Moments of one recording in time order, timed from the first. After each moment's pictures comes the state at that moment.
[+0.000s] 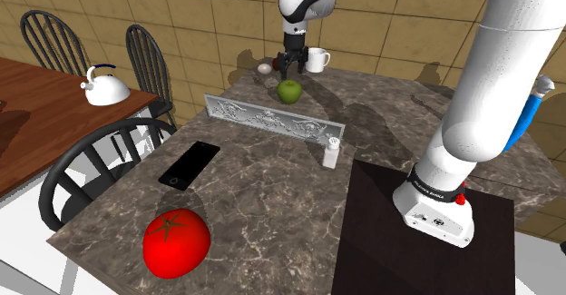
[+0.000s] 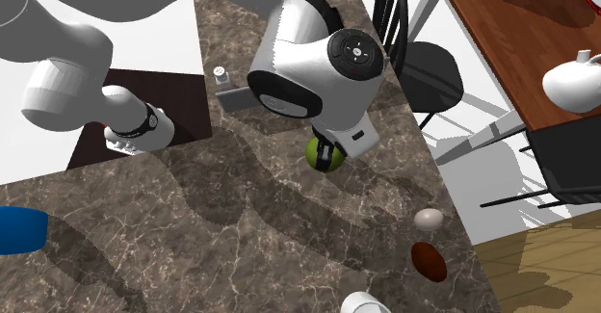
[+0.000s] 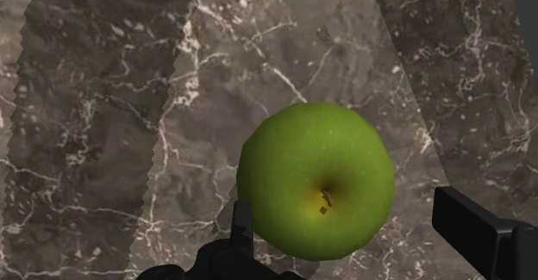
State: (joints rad) arm 0.01 0.15 -0.16 -1.98 0.06 2.10 -0.08
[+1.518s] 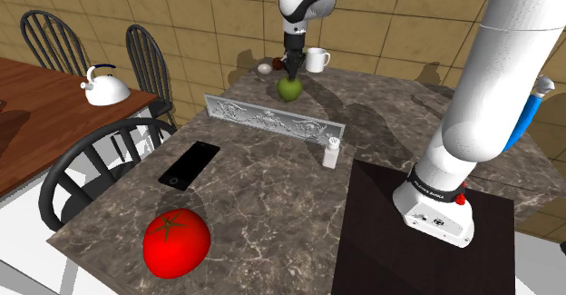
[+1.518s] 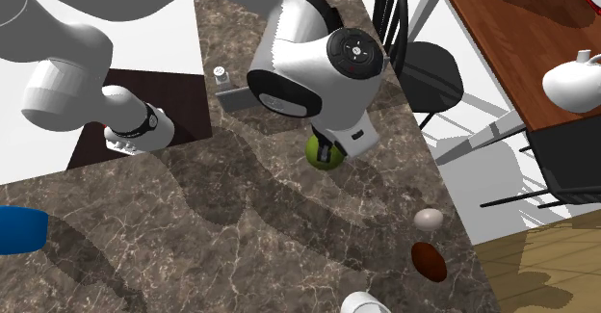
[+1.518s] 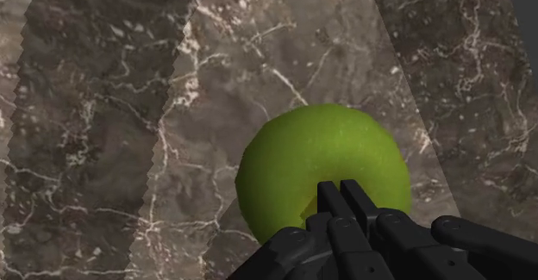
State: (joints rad) arm 0.01 0.14 -0.16 -1.98 0.06 2.10 -0.08
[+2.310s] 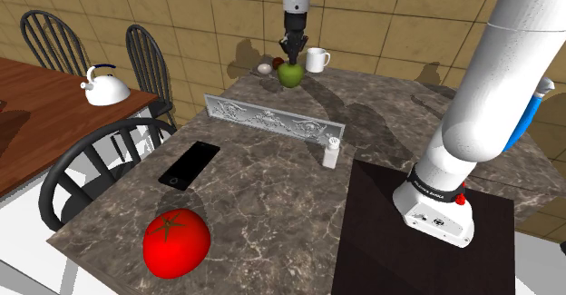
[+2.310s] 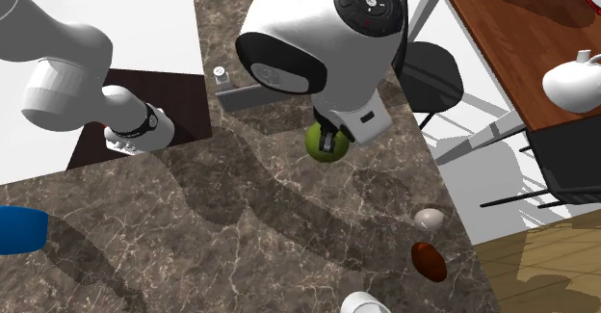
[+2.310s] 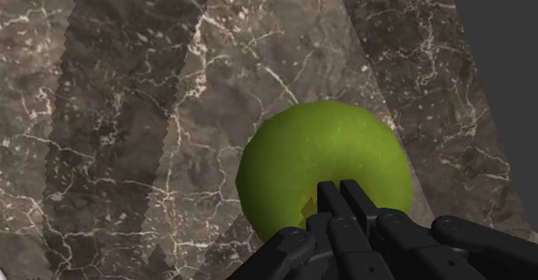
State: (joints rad) arm 0.01 0.09 -0.16 -1.88 0.05 1.95 -0.07
